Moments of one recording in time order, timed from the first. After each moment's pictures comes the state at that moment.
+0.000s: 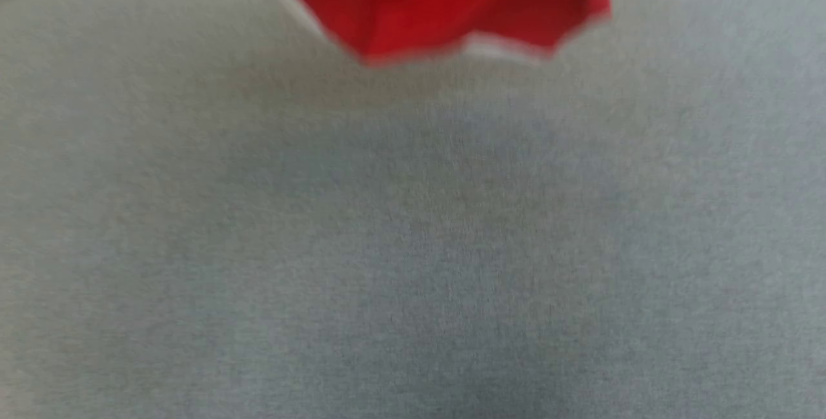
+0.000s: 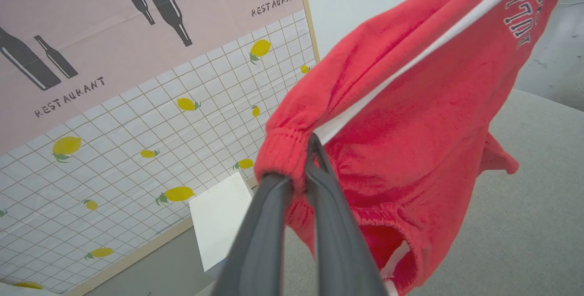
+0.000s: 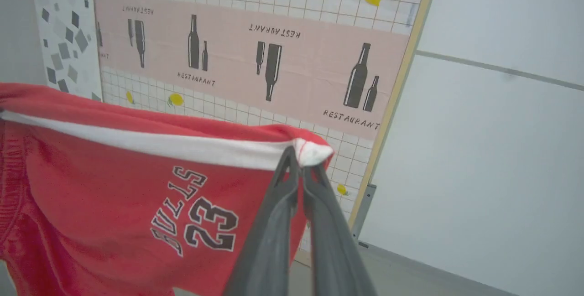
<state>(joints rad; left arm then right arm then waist) -1.36 0.68 -0.56 0.03 -0.88 -0.13 0.68 -1.21 -0.49 0.14 0.09 0.57 0.13 0.51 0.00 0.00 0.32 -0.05</state>
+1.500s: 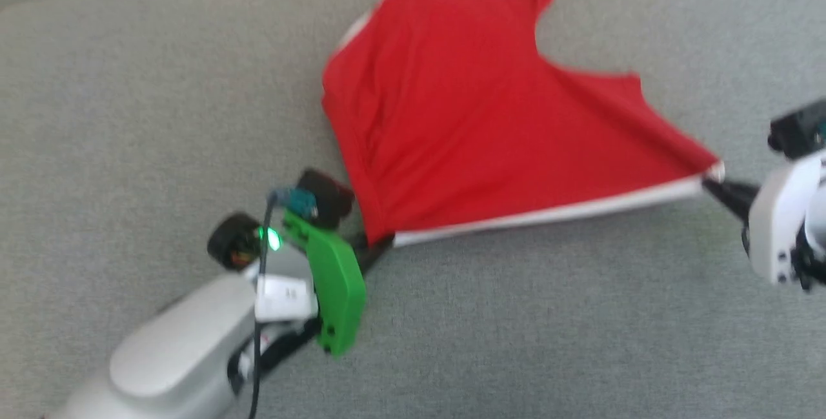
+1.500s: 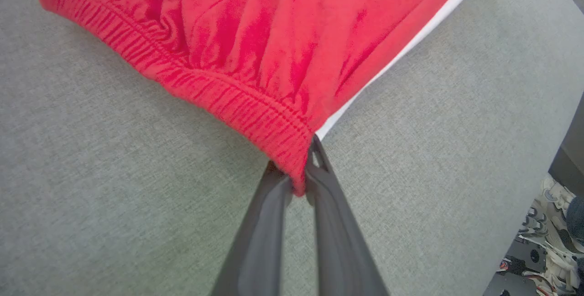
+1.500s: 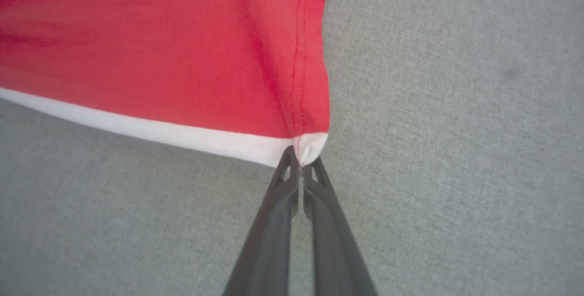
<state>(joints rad) -0.63 0.59 -0.98 0.00 -0.92 0.05 0.32 -0.53 -0.74 0.49 0.27 0.81 0.13 0.49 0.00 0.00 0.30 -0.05</state>
